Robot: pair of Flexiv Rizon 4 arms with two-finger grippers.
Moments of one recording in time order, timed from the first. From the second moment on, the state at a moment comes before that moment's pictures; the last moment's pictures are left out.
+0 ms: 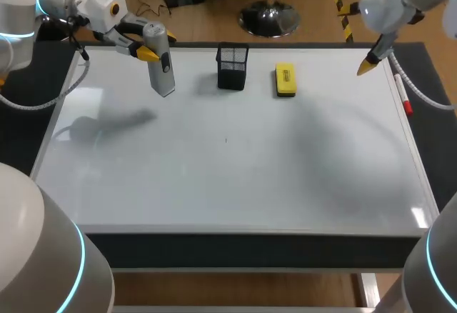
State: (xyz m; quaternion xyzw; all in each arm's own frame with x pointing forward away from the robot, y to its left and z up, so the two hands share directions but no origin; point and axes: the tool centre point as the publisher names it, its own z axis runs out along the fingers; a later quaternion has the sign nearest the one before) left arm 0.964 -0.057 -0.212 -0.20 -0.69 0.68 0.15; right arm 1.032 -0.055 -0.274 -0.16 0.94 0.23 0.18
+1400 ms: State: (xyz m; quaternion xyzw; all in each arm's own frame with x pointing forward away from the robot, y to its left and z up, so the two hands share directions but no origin) left arm 1.080 -0.179 -0.138 -0.10 -0.69 0.71 0.07; right arm 1.032 -0.055 -0.274 -0.16 0.94 0.23 0.18
